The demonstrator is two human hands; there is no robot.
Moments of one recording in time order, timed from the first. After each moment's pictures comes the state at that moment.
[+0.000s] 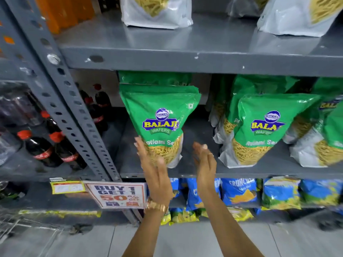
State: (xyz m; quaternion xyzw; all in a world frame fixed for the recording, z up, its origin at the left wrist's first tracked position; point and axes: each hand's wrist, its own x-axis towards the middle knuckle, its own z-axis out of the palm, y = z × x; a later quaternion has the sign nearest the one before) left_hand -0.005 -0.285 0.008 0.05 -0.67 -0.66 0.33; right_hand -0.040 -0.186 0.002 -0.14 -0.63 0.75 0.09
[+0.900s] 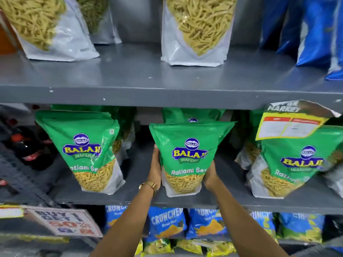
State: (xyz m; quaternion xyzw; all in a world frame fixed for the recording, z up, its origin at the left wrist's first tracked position) left_hand -0.140 -0.113 0.011 0.10 -0.53 -0.84 0.01; right_hand -0.160 0.038 0.017 -0.11 -0.47 0.86 -0.17
